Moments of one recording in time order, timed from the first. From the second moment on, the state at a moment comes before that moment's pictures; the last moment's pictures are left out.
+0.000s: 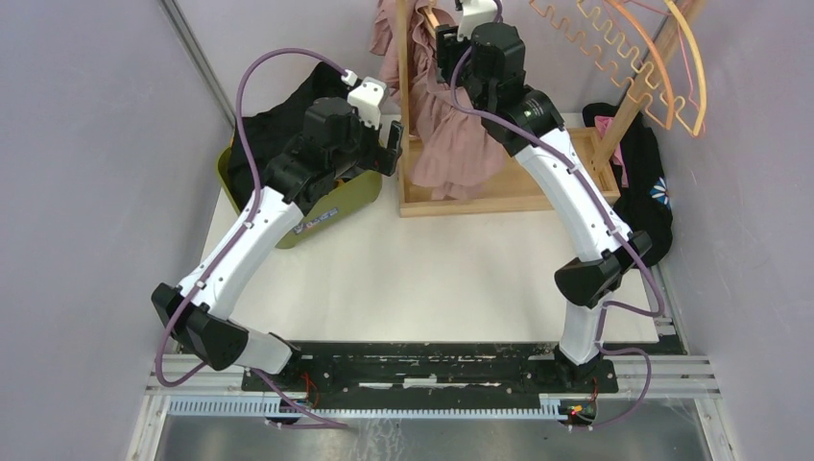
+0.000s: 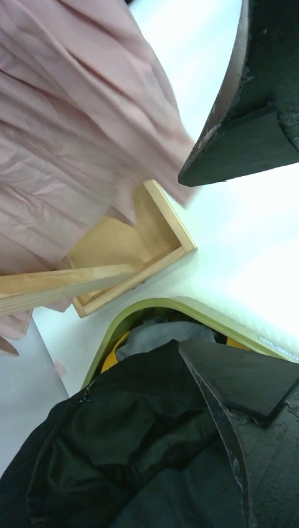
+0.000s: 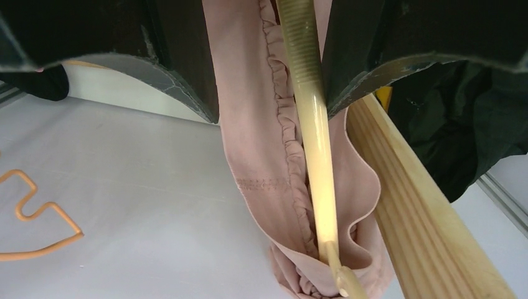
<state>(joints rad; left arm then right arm) -0.55 1.43 1.57 -0.52 -0.07 0.02 0.61 1.89 2.33 -0.48 0.43 -0.01</state>
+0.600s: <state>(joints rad) -0.55 1.45 1.57 -0.53 -0.12 0.06 0.59 1.95 2.33 -0.48 0.24 0.00</state>
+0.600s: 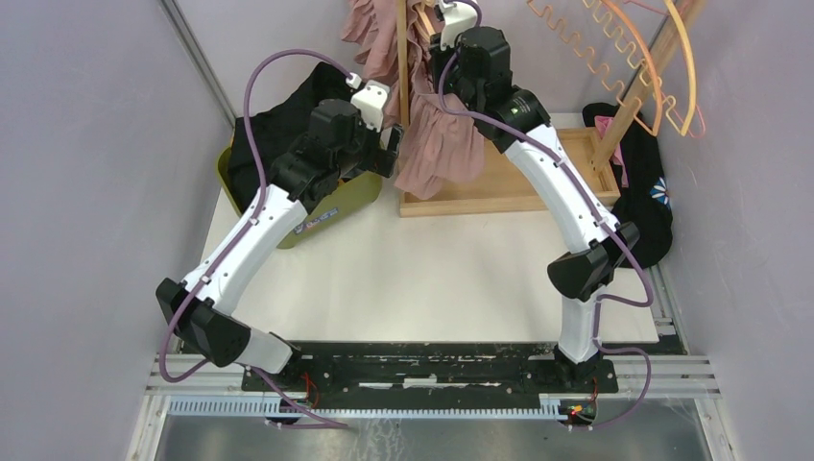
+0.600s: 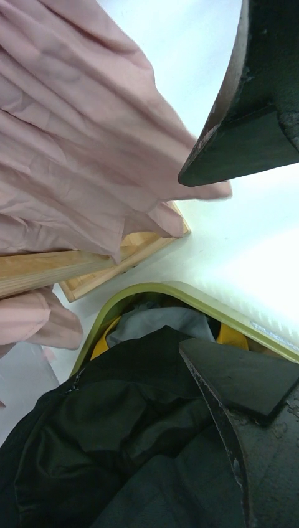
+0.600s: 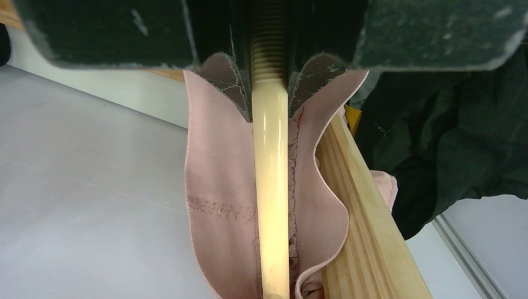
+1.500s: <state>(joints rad) -0.55 1.46 1.55 -0.53 -0.13 0.06 0.58 1.81 2.29 -0.51 0.31 -0.22</state>
